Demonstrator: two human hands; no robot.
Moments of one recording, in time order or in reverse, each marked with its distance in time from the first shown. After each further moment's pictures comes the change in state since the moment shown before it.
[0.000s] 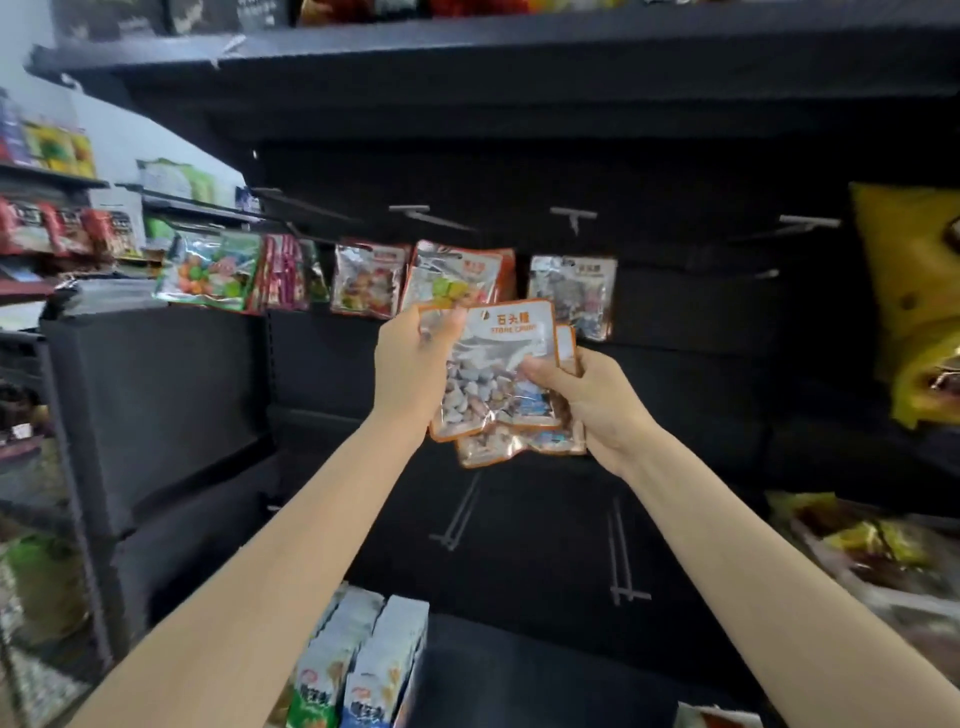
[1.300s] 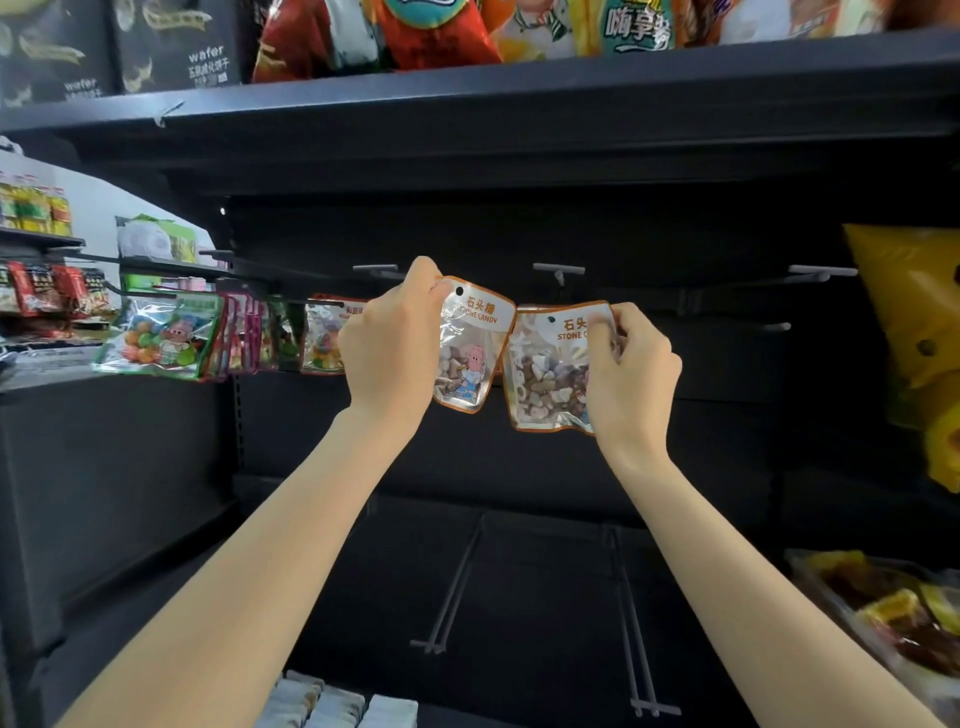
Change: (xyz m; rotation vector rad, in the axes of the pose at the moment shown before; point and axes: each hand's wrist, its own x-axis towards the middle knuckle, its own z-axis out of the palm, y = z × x) left_hand 0.081 0.010 0.025 0.780 0.311 0.738; right_hand 0.059 -0.023 -0.018 -0.435 0.643 -0.493
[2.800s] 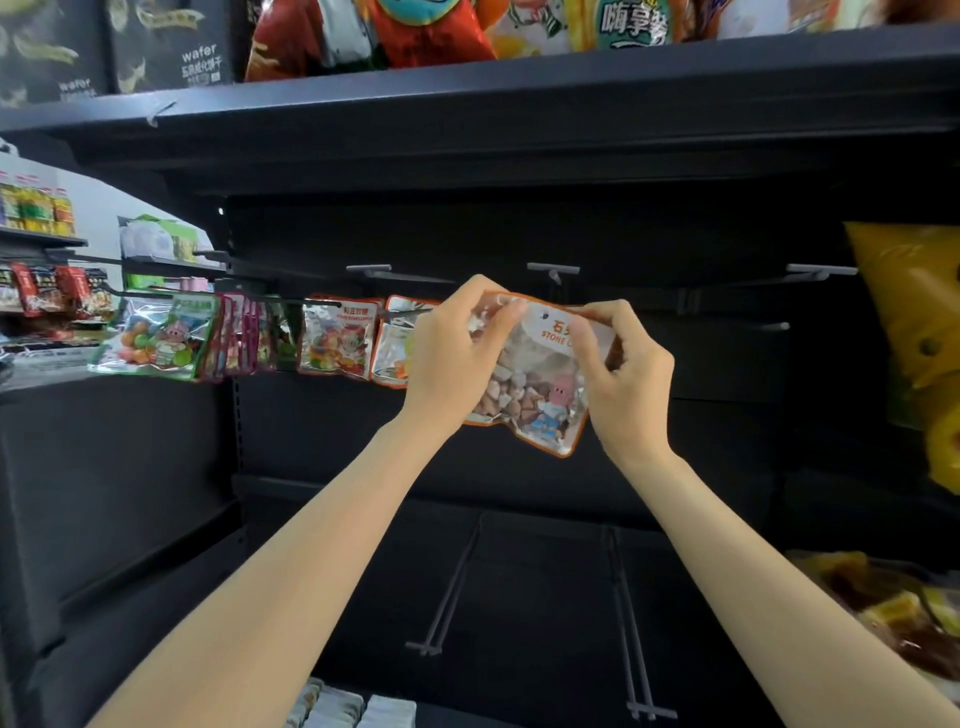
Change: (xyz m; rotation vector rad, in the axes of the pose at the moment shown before) left_hand -0.007 0.031 0.016 -0.628 -0.215 -0.091; right_hand 0.006 0.021 -0.001 0.156 -0.112 -0.271
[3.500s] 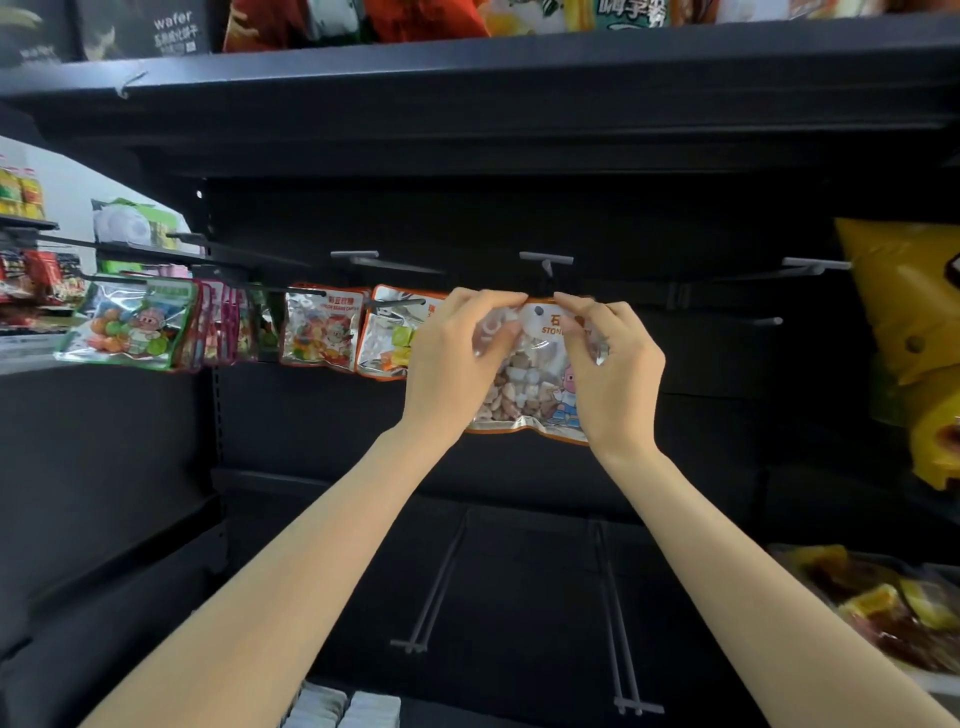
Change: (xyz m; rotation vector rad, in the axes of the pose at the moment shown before) left_hand -0.011 -0.020 0.019 0.097 -0.022 0.062; right_hand 0.000 0.010 0.007 -0.162 0.088 -0.049
